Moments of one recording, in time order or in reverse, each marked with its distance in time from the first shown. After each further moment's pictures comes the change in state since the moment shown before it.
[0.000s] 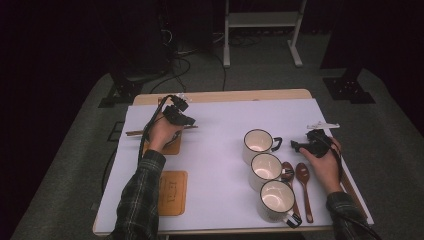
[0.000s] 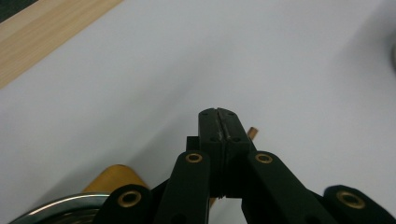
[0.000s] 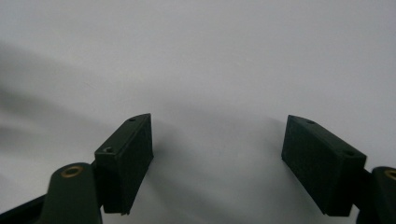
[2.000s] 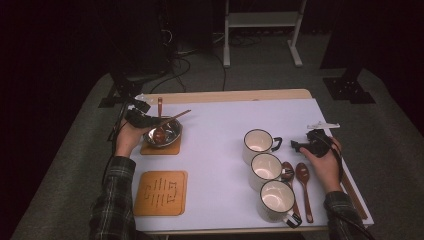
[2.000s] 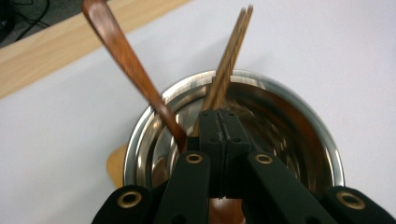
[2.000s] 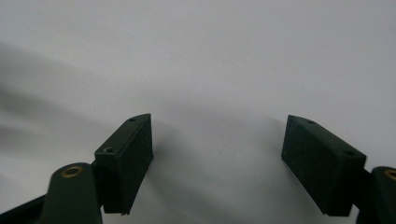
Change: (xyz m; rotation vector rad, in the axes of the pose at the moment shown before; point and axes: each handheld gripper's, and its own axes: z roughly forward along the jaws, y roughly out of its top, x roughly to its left) left arm 0.053 -0.064 -0.069 -0.081 0.154 -0.142; right arm -0.001 0.000 0.000 -0.001 0.003 0.003
